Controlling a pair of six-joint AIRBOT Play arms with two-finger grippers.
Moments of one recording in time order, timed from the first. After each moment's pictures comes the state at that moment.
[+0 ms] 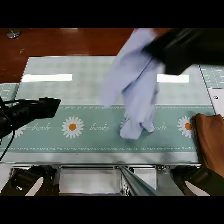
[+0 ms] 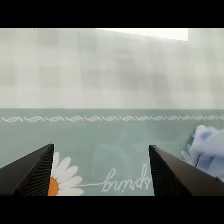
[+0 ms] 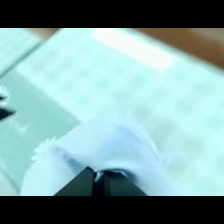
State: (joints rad) left arm -0.28 -0.44 0.72 1.45 -0.94 -1.89; right arm 0.54 -0.99 1.50 -1.19 1.13 1.49
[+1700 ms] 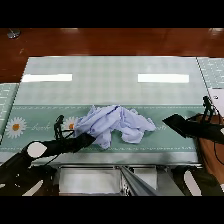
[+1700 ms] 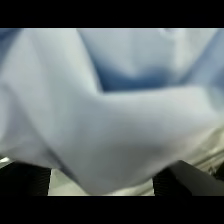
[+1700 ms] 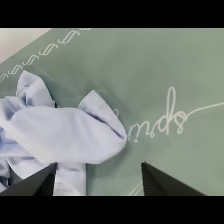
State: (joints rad) left arm -0.50 -0.68 0.12 0.60 -0.59 -1.67; right arm -0.23 -0.60 0.42 -0.97 1.09 1.60
